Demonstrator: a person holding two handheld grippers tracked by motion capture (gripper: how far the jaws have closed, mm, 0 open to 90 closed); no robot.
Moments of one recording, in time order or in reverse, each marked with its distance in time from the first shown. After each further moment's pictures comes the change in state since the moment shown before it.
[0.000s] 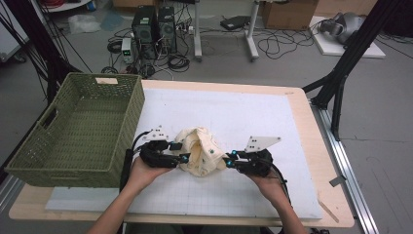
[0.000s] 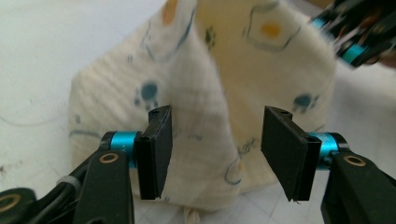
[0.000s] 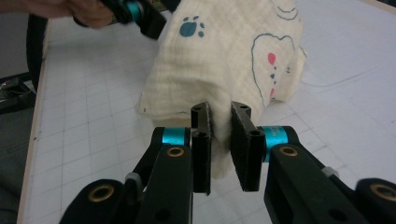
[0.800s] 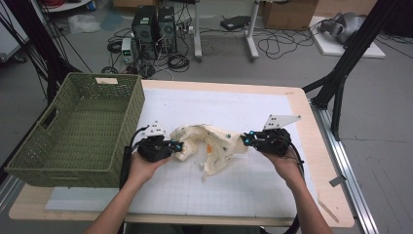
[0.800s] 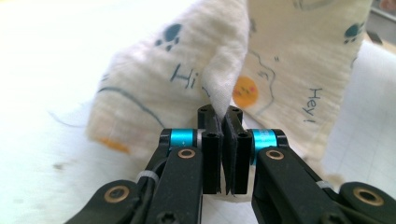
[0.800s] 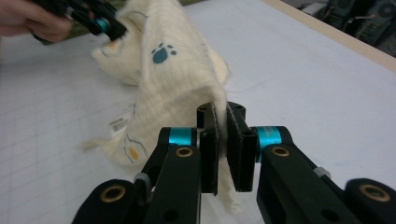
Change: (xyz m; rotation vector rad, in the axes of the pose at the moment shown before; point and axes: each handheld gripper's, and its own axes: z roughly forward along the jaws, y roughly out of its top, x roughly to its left) left arm 0.019 0.011 -0.013 -0.064 0.101 -0.009; right arm -0.055 0.024 -0.041 0.023 -0.105 0.035
